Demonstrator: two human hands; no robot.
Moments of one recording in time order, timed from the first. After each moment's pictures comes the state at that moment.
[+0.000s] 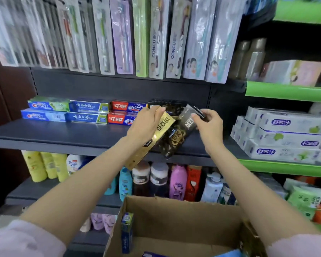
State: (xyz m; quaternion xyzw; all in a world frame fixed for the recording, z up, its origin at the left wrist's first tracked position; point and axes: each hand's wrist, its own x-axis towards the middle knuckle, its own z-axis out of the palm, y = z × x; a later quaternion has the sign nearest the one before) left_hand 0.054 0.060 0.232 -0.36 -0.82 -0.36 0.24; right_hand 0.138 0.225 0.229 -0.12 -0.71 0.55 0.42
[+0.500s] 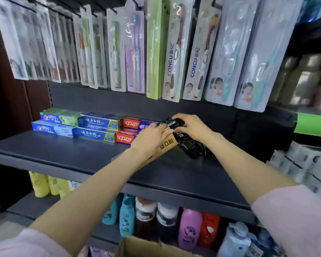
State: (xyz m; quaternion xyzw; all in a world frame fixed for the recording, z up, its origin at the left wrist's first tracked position) left_hand -0.041 0.083 0.245 -0.28 -0.91 -0.22 0.20; right_hand -0.046 0.258 0.284 0.12 -0.96 0.19 0.18
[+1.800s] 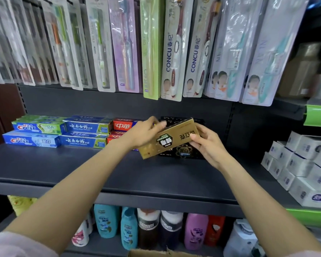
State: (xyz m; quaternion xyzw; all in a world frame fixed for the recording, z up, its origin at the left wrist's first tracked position) left_hand -0.098 0.063 0.263 -0.34 -0.89 -0.31 0.05; right_hand -0.006 0.265 0.228 0.02 -0.68 0.71 0.18
